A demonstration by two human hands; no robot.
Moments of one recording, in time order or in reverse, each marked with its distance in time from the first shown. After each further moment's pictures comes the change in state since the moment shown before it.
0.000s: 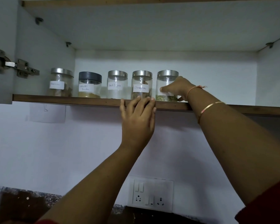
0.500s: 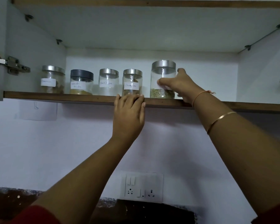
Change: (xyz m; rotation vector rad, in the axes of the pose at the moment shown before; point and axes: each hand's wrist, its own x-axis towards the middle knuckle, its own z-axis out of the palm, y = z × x) left_hand 0.007 0.009 -0.017 -0.104 -0.135 -0.081; right_hand -0.051 0.007 -0.033 0.371 0.048 -0.068
